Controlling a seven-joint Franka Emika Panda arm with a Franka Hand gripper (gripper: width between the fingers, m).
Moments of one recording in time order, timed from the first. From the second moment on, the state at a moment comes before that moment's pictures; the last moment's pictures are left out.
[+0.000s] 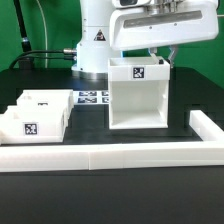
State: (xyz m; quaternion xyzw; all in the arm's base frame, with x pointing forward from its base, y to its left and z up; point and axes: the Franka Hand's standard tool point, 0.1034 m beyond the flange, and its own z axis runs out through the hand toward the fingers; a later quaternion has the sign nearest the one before) arm 0.481 0.099 0.101 -1.00 0.02 -0.01 0.06
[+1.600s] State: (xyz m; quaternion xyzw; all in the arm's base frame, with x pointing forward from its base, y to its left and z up) arm 0.576 0.088 0.109 -0.96 0.24 -0.05 0.09
